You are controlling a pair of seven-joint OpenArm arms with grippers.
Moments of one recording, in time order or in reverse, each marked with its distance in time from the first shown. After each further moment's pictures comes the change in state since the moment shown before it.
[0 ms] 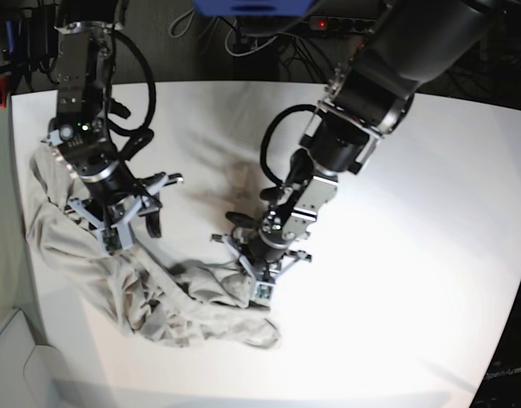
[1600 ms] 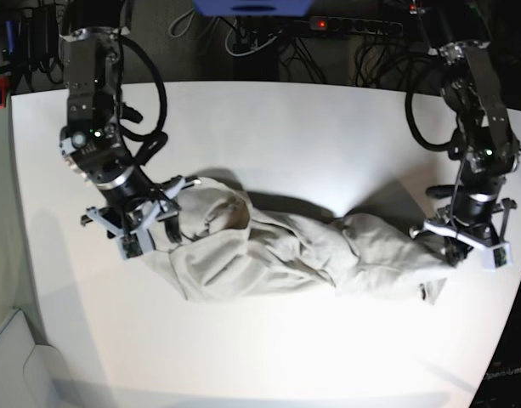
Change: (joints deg) left arm 34.8 -20.0 -43.2 79.1 0.5 -0.1 39.0; right arm 2.1 -0.3 -4.5 -1.2 0.0 0.0 0.0
